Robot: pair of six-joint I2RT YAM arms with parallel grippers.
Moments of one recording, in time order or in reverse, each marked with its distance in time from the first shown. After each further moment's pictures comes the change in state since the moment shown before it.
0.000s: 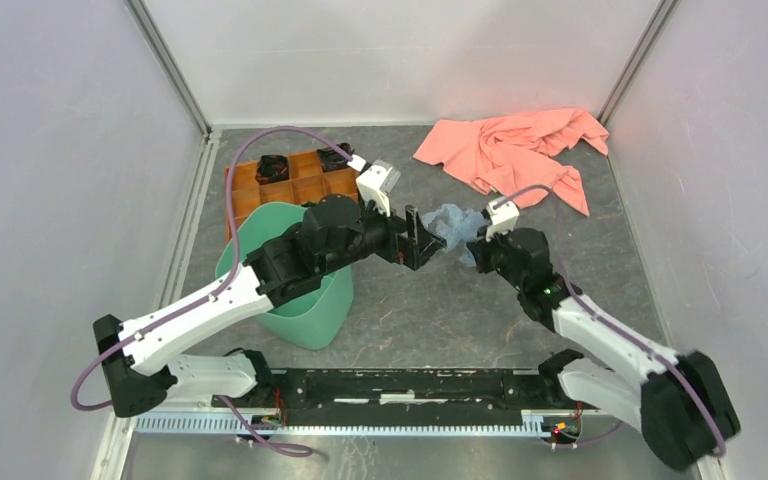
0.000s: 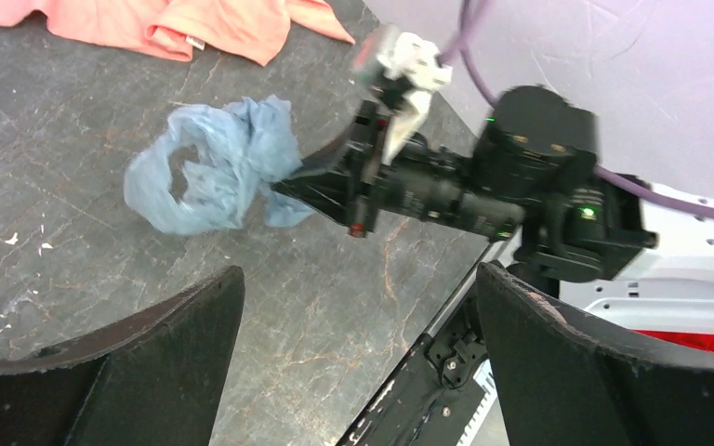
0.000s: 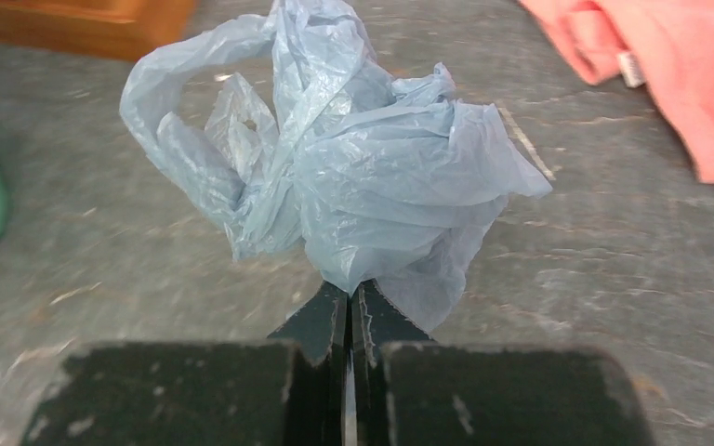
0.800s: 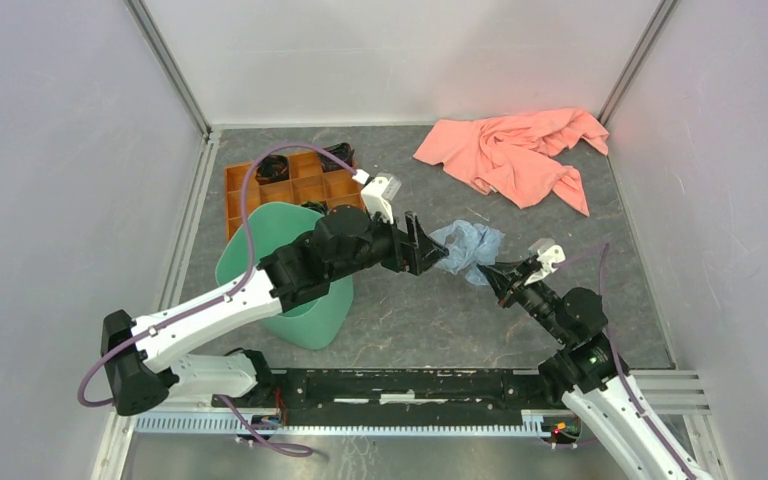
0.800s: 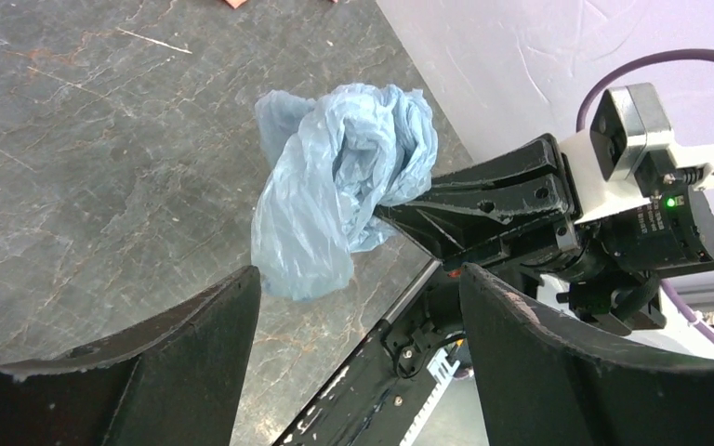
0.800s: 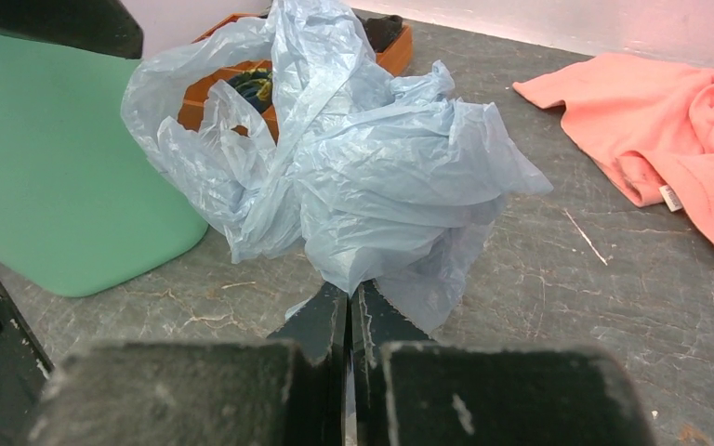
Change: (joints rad) left arm 0.000 0.010 -0.121 0.084 0.036 -0.163; right arm 0.000 -0.851 -0.256 -0.155 -0.272 0.065
